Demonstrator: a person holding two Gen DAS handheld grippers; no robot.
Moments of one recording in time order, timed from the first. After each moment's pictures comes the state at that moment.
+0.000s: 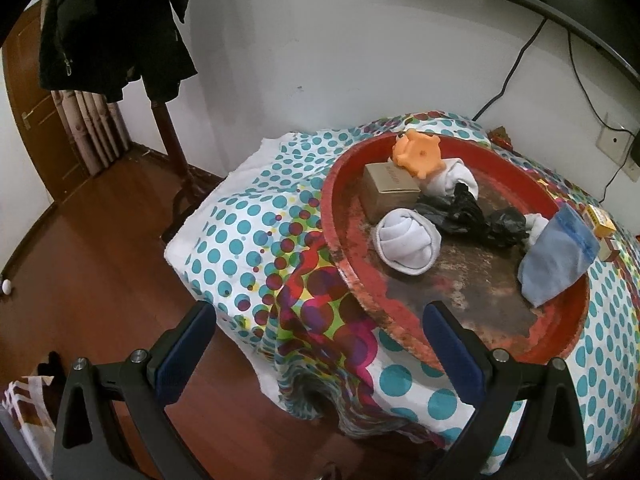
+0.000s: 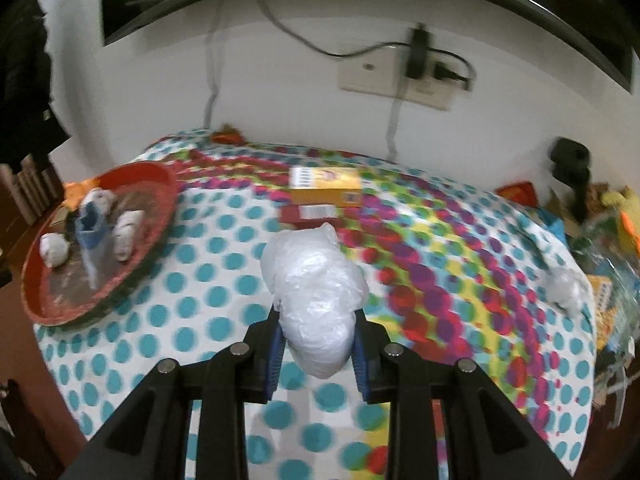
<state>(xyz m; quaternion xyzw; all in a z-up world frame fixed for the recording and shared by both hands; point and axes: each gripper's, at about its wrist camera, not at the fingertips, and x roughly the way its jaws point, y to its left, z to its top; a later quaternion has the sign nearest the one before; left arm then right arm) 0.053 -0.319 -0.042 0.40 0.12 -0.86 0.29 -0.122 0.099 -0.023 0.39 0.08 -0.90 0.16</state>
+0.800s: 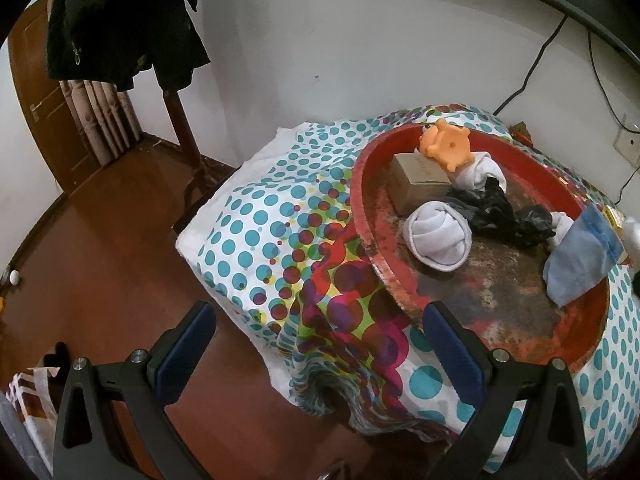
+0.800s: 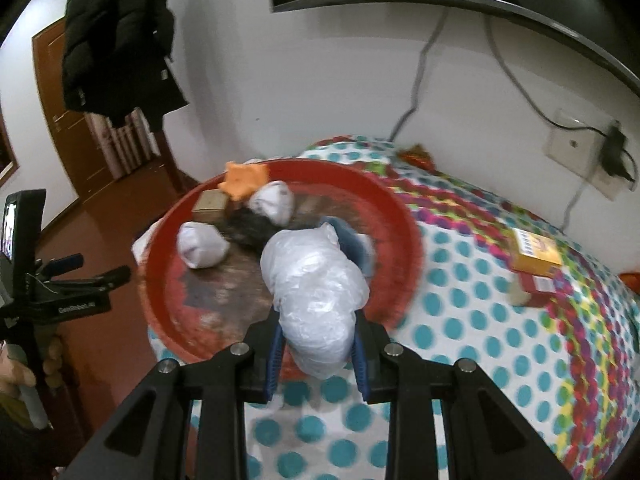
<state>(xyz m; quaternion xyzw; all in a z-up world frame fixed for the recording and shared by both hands) 0.055 -0.337 -0.053 0.41 0.13 -0.85 0.31 -0.065 -0.095 -0.010 0.37 0.12 -0.86 0.34</state>
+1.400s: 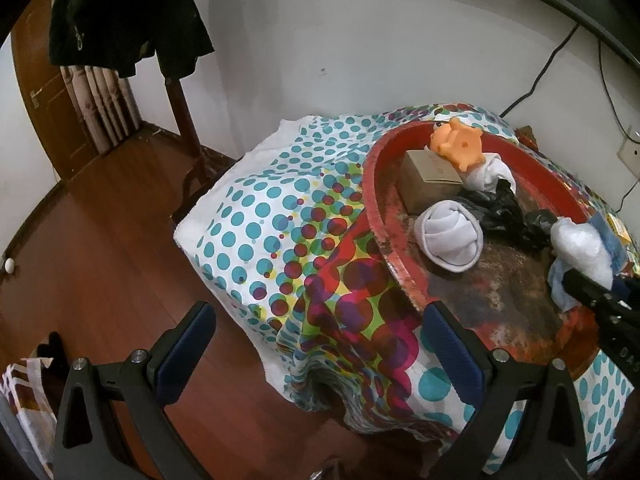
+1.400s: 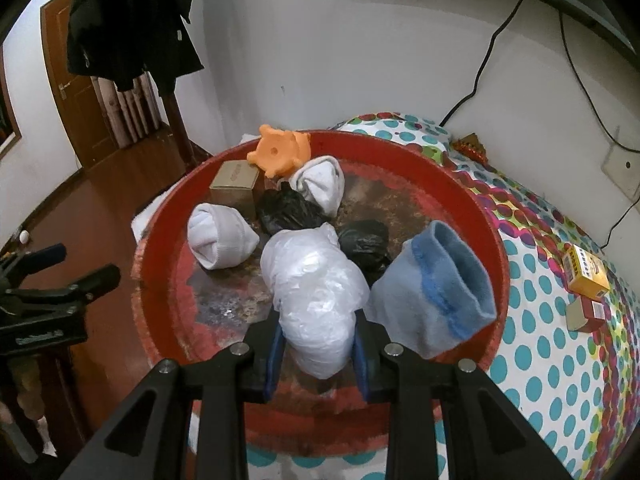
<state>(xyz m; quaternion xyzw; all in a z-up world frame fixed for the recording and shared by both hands) 0.057 -0.349 -0.058 0.41 0.15 -0.84 0.31 -0.074 -0.173 -0.047 0.39 0.16 -0.84 0.35</state>
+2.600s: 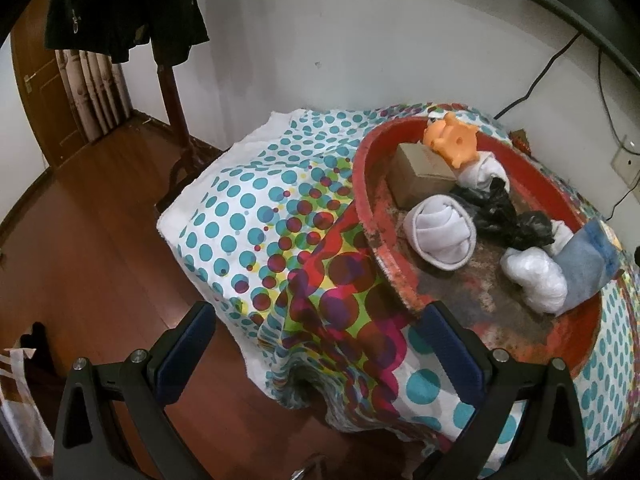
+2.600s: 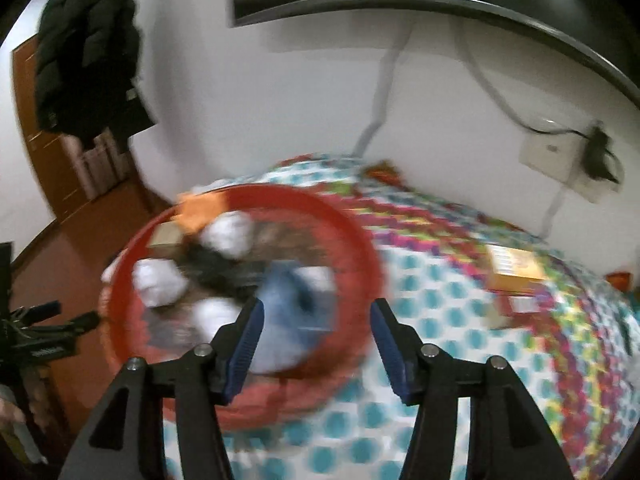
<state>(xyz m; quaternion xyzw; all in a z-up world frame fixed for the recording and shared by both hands) 0.056 -0.350 -0.066 0.40 0.18 -0.85 0.29 -0.109 -0.074 -0.003 0.35 0.10 -0.89 0.28</state>
